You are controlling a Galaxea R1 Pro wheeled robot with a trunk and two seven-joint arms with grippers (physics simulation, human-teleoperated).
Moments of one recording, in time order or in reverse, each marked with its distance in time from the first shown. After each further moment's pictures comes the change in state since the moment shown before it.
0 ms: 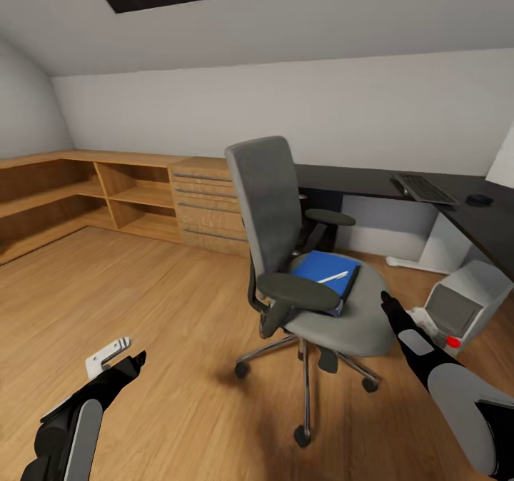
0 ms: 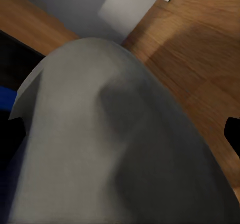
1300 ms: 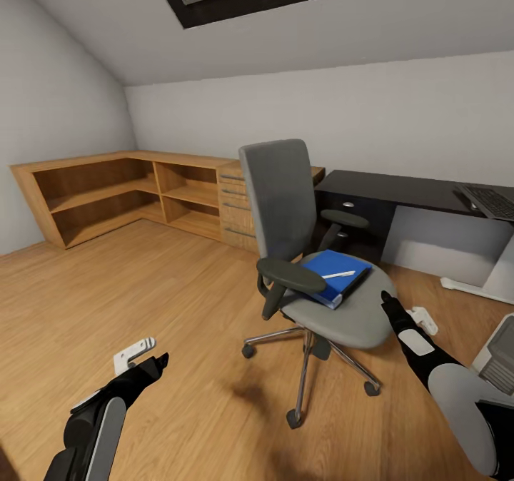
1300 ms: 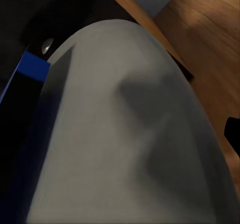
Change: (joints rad) left arm 0.000 -0.001 -0.125 0.047 -0.006 0.002 0.006; right arm 0.000 -0.002 0.002 -0.001 0.004 -0.004 -0.001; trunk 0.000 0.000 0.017
